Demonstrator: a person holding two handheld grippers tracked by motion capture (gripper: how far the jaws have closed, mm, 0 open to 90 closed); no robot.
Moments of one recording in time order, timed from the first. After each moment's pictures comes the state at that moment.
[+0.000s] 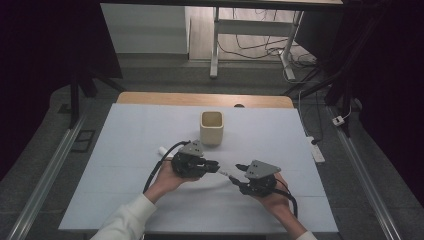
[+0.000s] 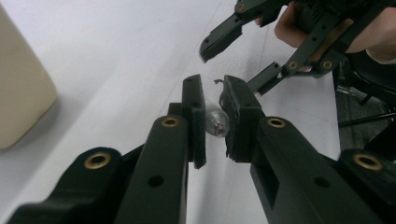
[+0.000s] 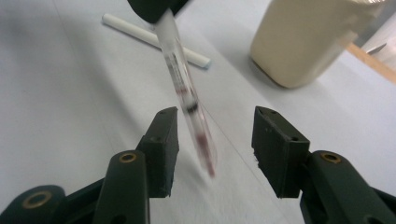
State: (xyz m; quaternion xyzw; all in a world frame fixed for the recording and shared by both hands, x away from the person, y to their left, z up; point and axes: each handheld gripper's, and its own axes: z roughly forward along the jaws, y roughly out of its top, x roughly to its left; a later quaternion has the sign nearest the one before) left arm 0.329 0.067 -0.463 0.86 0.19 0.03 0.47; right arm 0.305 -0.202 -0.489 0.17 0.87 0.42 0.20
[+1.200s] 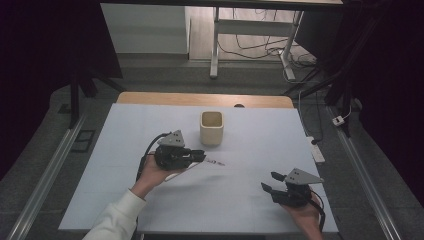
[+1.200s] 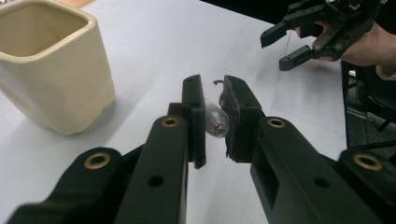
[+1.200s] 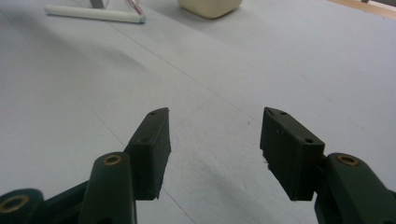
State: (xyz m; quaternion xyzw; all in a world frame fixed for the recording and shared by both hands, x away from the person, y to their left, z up) left arm 0.329 0.109 -0.443 0.84 0.23 0.06 0.50; right arm 0.286 -0.296 -0.502 0.31 0.82 0.44 0.20
